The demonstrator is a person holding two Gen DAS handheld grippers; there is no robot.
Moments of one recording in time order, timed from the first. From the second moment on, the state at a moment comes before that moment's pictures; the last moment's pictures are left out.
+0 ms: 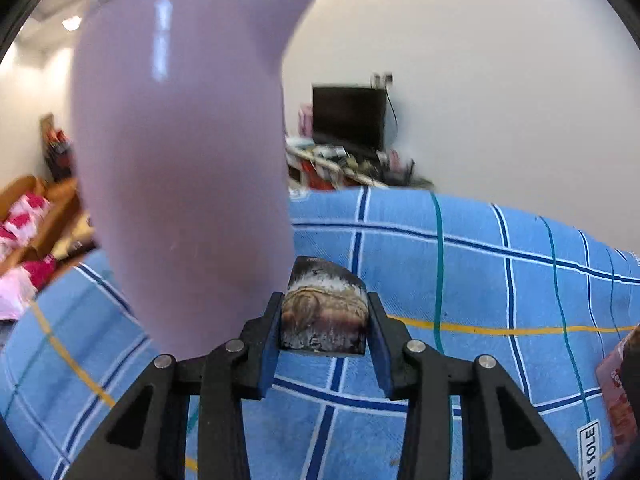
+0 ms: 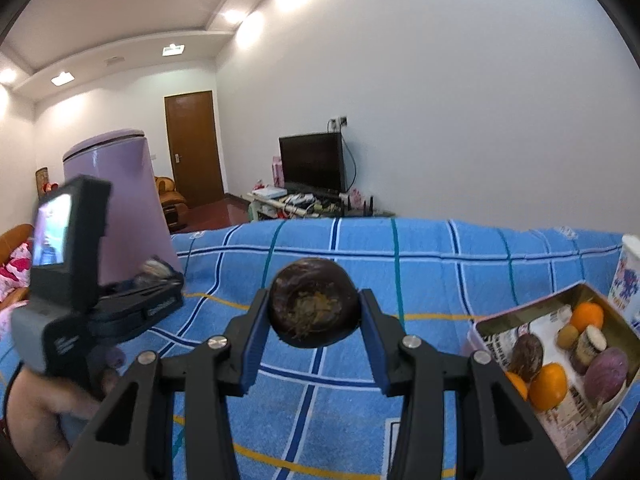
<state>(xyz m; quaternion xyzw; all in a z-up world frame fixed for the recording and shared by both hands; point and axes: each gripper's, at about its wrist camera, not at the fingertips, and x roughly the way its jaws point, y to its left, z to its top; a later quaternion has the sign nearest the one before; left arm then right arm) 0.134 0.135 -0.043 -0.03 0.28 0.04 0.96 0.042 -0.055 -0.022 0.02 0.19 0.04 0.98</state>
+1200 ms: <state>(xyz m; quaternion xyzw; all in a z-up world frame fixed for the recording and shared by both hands) 0.057 0.096 -0.033 -0.01 0.22 0.04 0.97 -0.004 -0.054 -0.020 -0.02 0.16 0.04 0.99</state>
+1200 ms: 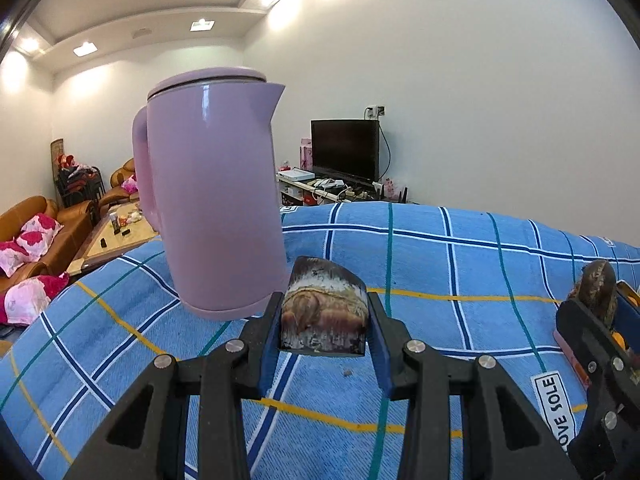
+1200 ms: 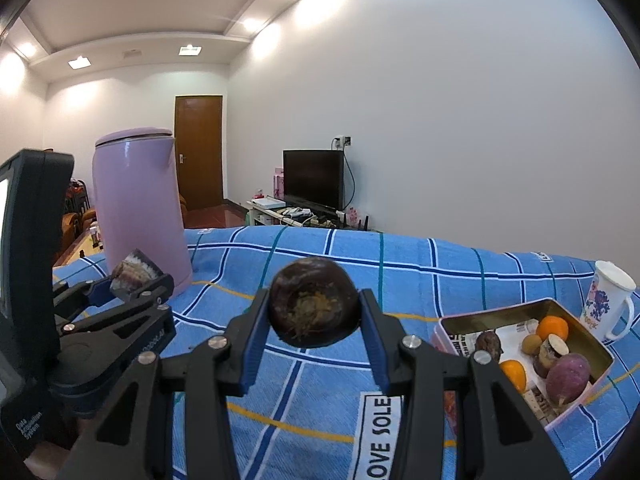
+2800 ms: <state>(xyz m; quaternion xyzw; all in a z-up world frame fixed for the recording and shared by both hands) 0.016 0.011 -0.030 0.02 0.23 -0.02 0.97 -0.051 -0.136 -0.015 -0.04 0.15 0.01 0.99</state>
